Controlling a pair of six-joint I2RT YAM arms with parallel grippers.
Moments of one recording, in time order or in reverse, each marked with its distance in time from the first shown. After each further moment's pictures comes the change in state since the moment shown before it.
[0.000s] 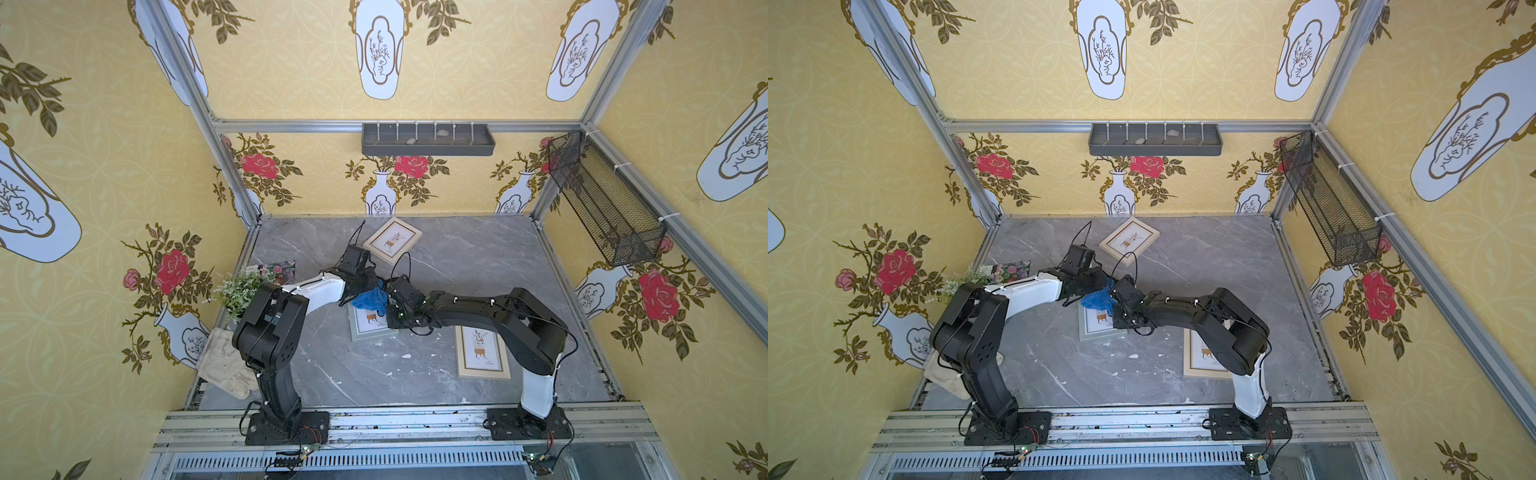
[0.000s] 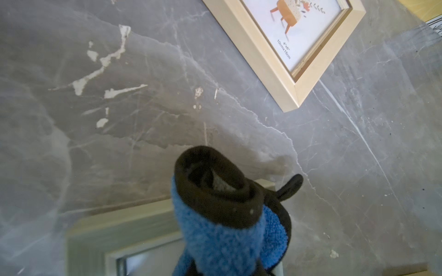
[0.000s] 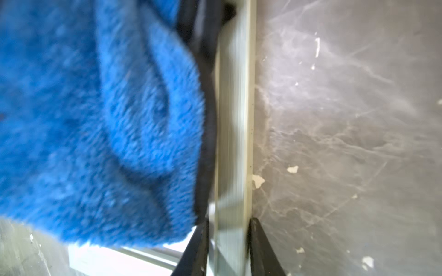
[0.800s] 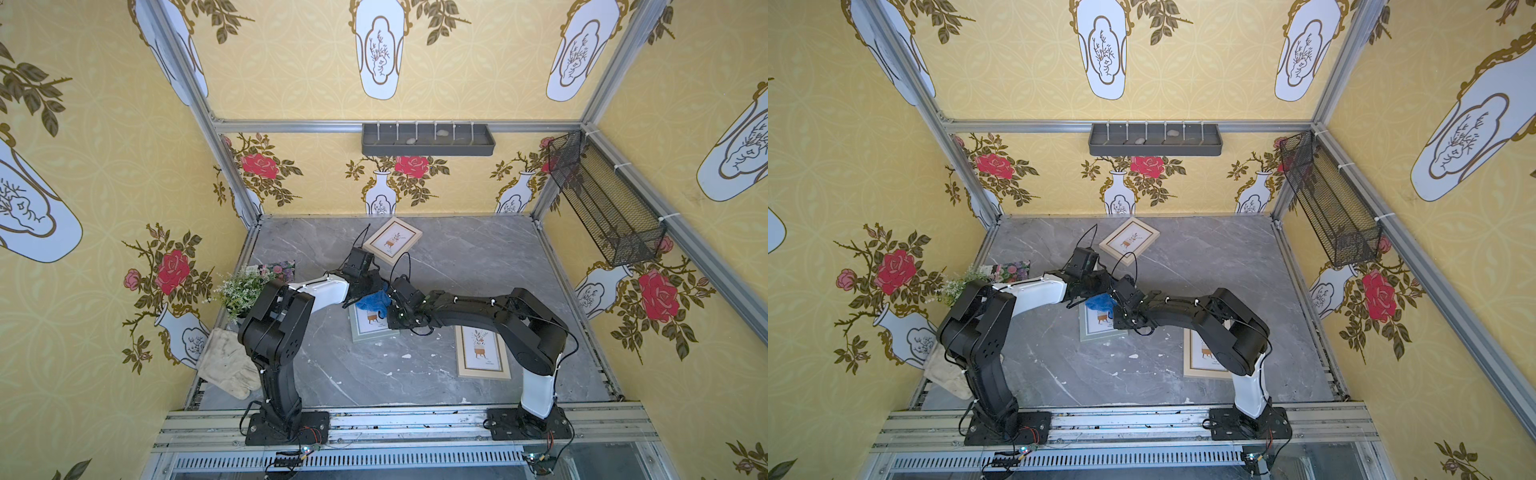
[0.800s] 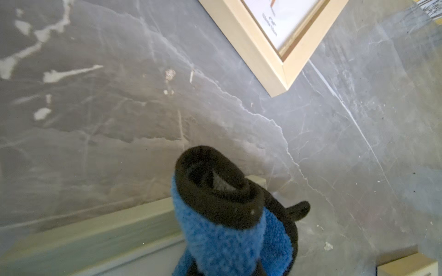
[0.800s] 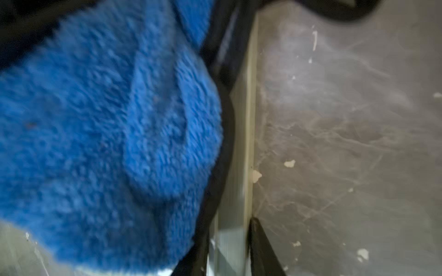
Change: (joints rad) left arm 0.000 0.043 -0.013 0.059 0.043 -0.004; right arm 0.003 -0.005 0.003 -0.020 0.000 -0.005
